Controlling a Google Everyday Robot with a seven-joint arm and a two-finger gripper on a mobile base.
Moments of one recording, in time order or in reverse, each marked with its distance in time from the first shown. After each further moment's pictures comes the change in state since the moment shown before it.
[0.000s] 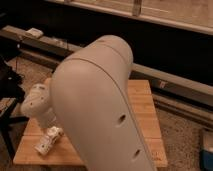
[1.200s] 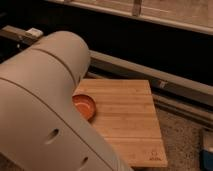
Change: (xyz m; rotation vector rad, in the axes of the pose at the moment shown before) arm 0.004 0.041 0.022 0.064 -0.009 -0.119
